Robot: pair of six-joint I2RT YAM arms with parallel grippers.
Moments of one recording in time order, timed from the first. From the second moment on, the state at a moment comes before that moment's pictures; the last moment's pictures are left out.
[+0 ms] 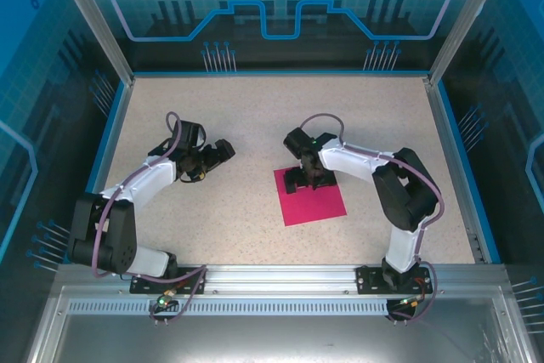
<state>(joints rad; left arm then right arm) -0.15 1.42 0.83 -0.39 0.24 -0.75 0.66 1.85 1.24 -0.84 0.04 0.50</state>
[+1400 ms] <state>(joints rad) -0.19 1.42 0.81 -0.29 0.34 -0.80 0.59 1.83 1.17 -0.35 -0.59 0.65</state>
